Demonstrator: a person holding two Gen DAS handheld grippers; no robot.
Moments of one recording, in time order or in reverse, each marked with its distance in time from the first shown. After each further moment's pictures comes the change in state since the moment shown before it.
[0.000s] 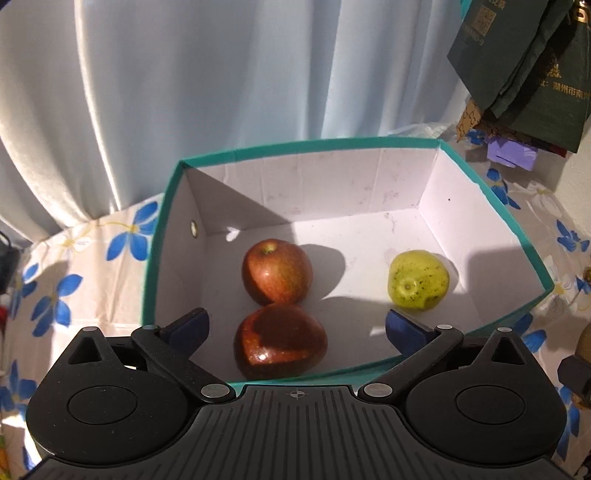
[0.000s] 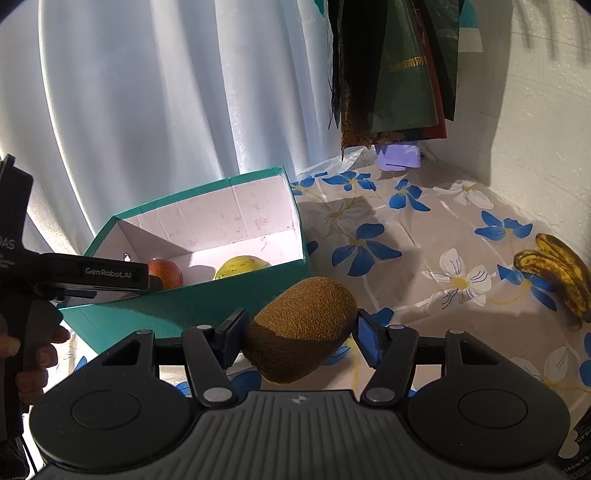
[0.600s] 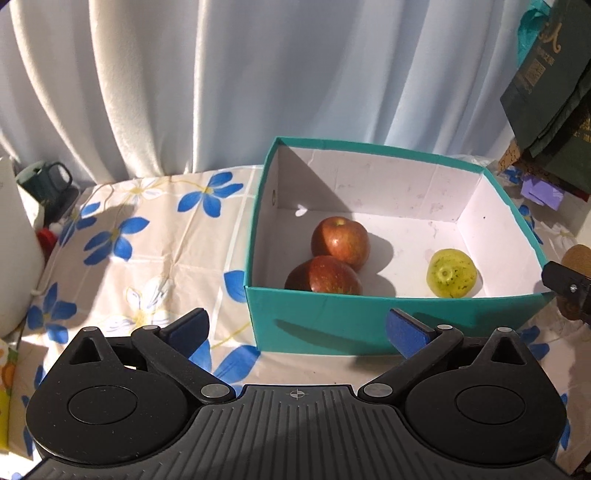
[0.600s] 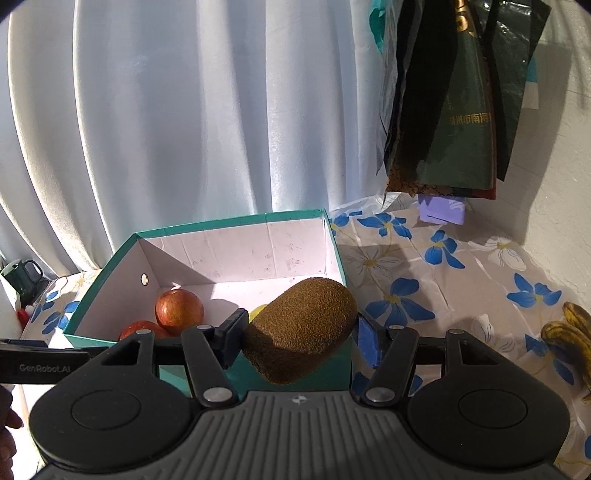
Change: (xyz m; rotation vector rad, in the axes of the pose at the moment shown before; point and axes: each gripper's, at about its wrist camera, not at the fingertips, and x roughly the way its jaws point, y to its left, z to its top) left arm -0.047 0.043 -0.042 -0.221 -0.023 0.047; right arm 0.024 0.032 0.040 -0.128 -0.065 0.048
